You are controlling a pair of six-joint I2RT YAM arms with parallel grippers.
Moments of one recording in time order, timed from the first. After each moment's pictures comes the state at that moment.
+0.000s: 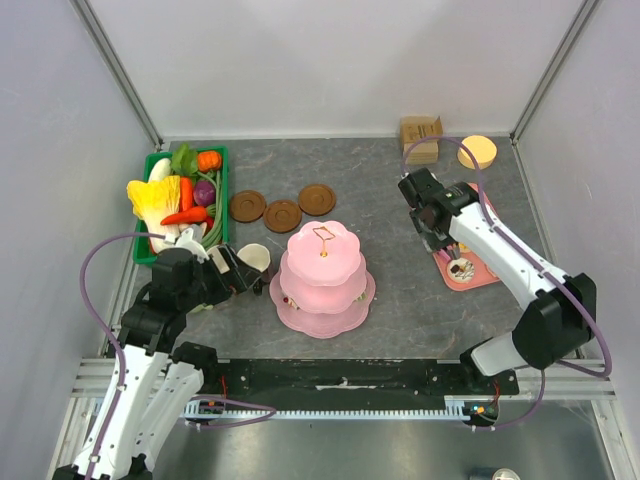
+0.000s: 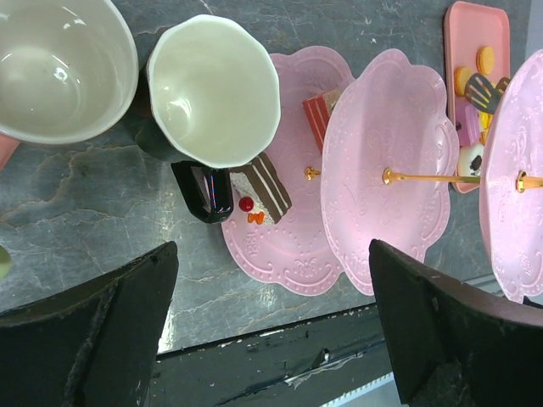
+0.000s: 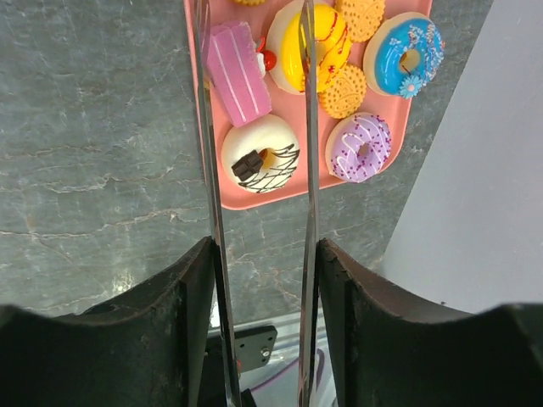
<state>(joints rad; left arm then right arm) -0.23 0.52 0.70 -0.81 0.19 -0.66 0.47 1.44 1.30 -1.12 0.51 0.09</state>
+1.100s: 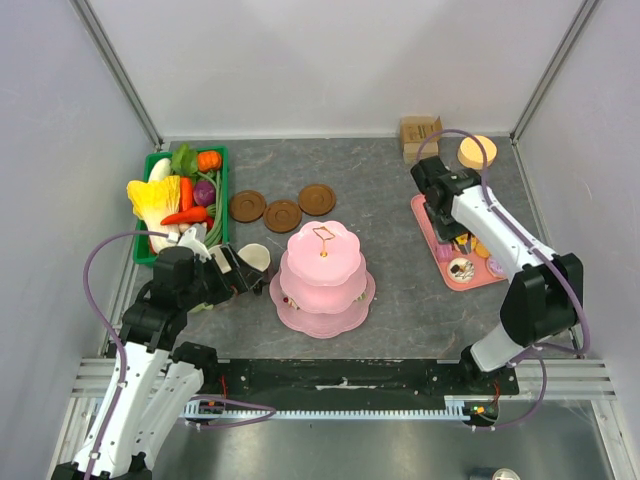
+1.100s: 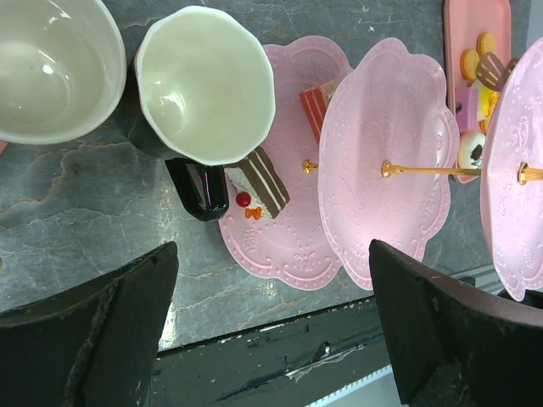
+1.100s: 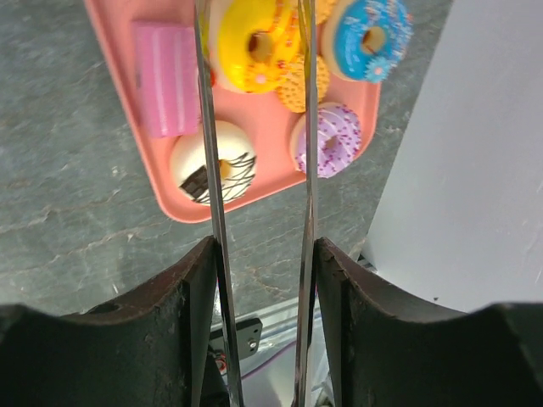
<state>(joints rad) -0.23 0.54 0.70 -0.81 0.22 -0.65 0.35 1.58 1.36 -1.15 0.52 0.03</state>
